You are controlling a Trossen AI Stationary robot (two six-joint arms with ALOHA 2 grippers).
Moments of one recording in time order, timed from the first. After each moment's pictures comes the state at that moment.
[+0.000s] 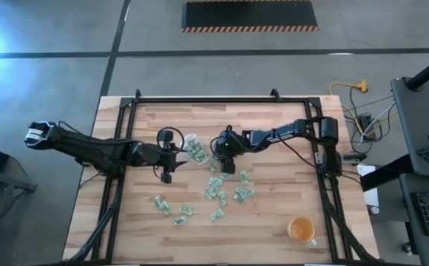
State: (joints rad) left arm -0.16 0.97 0.65 -0.22 -0.37 0.27; right arm -0.18 2.01 1.13 -0.08 -0.01 -0.08
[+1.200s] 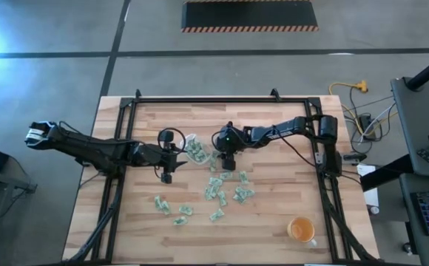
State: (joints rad) left arm -0.16 0.98 0.65 -0.22 -0.37 0.27; right arm -0.22 2.01 1.12 -0.02 -0.11 -0.12
